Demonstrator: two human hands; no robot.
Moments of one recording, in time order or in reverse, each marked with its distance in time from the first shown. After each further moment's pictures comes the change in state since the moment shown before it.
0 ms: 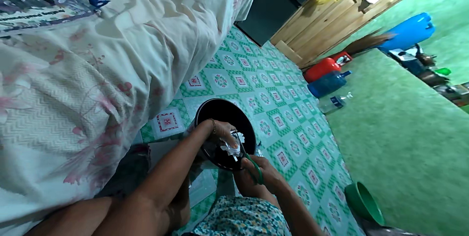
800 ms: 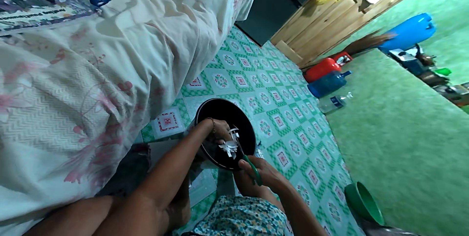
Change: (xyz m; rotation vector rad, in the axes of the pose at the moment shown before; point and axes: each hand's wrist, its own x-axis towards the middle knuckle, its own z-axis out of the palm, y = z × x) left_hand 0.001 0.000 -0.003 0.060 0.100 -0.226; right_hand -0.002 -0.014 -0.002 -0.211 -0.084 0.136
